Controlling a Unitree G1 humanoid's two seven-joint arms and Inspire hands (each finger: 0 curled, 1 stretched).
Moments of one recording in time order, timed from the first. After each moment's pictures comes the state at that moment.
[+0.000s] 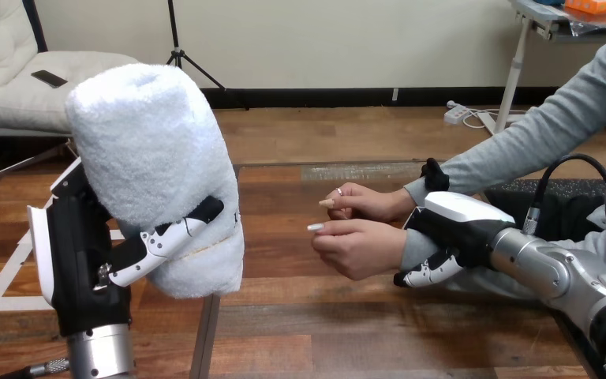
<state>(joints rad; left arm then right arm) 0.05 -0.01 0.13 0.18 0.05 -0.74 0.14 -0.79 -0.48 0.46 1.28 -0.60 -0.56 0.12</state>
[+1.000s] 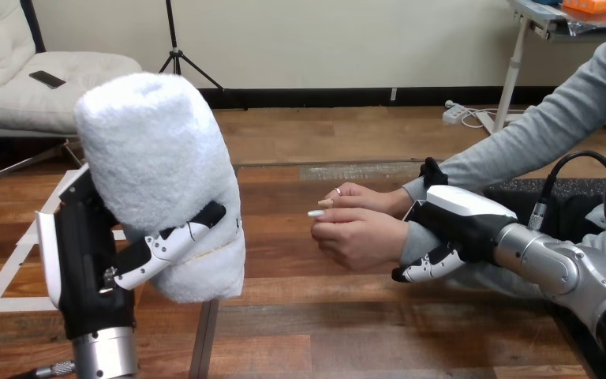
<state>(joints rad) 0.04 -0.01 0.14 0.24 0.06 -0.75 0.15 -0.79 -0.49 0.43 1.28 -0.56 -0.61 0.15</state>
